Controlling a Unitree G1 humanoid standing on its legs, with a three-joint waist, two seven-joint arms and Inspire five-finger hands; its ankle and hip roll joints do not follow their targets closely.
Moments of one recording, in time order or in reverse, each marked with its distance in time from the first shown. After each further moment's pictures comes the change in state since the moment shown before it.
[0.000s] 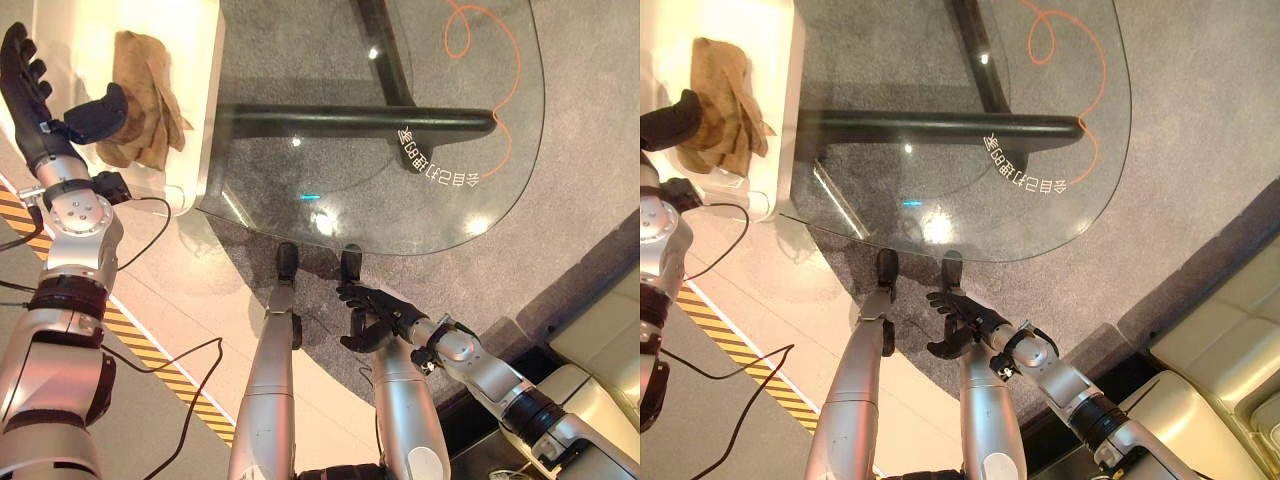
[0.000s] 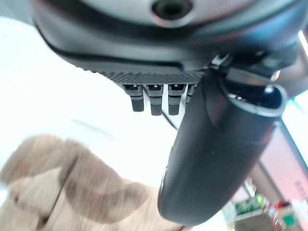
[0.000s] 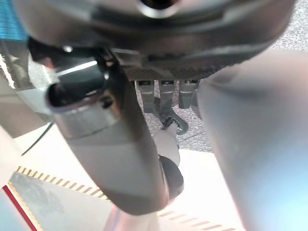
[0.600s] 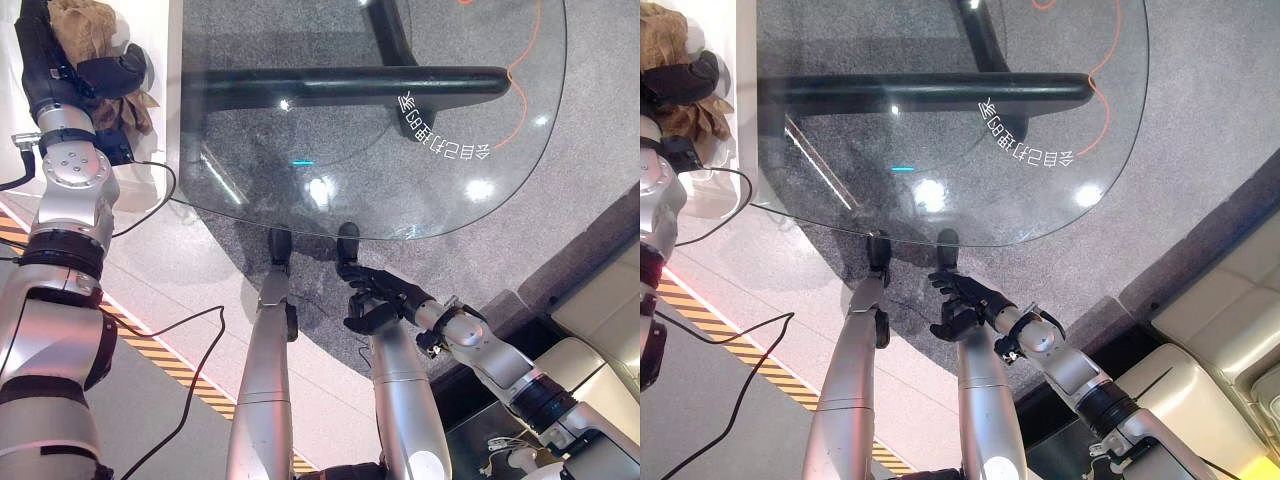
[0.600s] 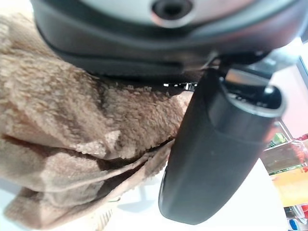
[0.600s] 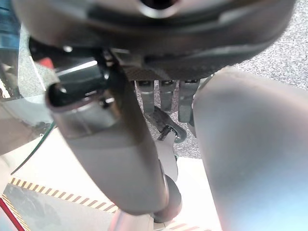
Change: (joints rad) left arm -0.271 0.002 -0.142 0.143 -0.003 0.077 -0.155; right arm -0.059 -0.059 -0.037 -0.063 -0.001 0.022 0.000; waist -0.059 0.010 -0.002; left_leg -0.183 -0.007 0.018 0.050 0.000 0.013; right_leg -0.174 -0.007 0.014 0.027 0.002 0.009
